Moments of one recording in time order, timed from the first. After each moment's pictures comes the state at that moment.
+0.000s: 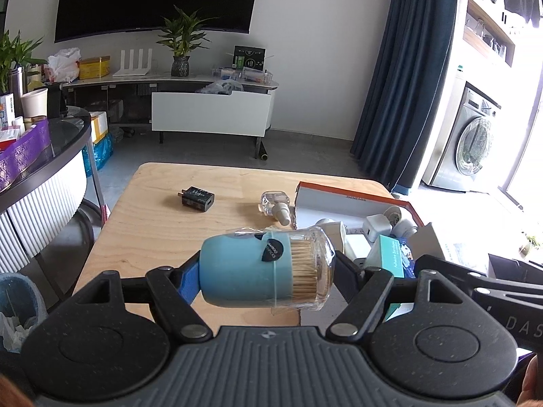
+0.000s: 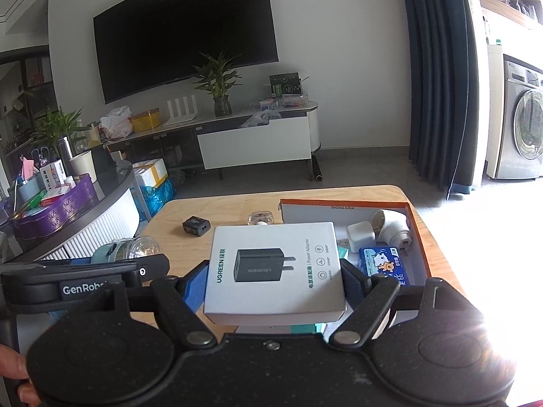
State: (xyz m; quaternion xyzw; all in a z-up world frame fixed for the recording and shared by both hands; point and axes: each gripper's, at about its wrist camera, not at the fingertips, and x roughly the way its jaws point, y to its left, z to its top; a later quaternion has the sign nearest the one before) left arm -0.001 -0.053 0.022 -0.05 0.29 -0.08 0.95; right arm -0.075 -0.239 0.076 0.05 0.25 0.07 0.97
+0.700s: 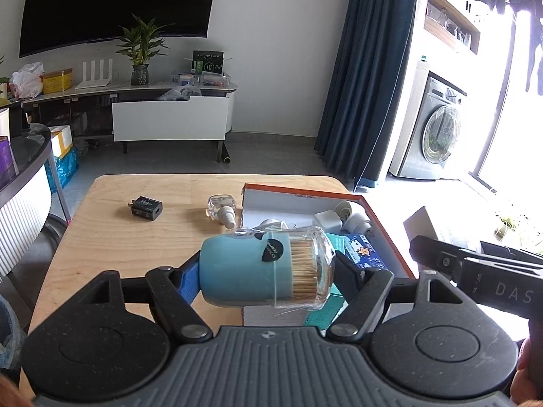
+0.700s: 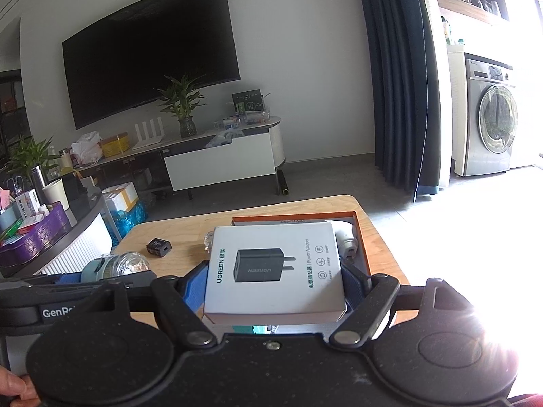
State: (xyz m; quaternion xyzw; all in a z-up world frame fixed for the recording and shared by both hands) left arm -0.005 -0.094 0.023 -0.03 0.28 -0.14 0.95; right arm -0.091 -0.286 0.082 0.08 0.22 0.01 0.97
